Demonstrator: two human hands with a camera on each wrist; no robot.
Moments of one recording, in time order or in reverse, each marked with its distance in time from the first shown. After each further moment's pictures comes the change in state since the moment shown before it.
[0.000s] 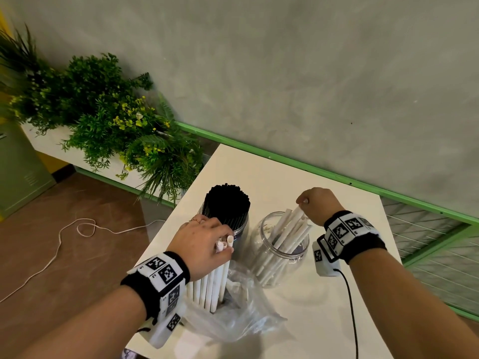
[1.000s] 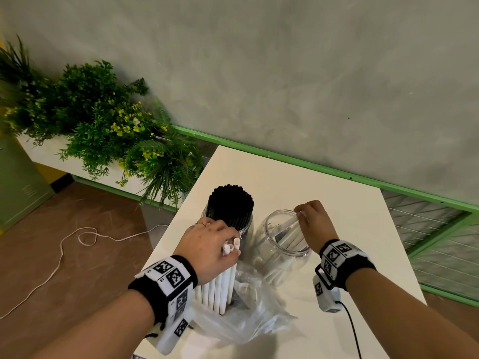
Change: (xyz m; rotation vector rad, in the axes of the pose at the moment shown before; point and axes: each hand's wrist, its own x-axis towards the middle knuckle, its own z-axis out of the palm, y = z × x) left_hand -0.002 -0.001 -0.001 0.036 -0.018 0.036; right_hand -0.029 0.024 0.080 0.284 0.291 -0.125
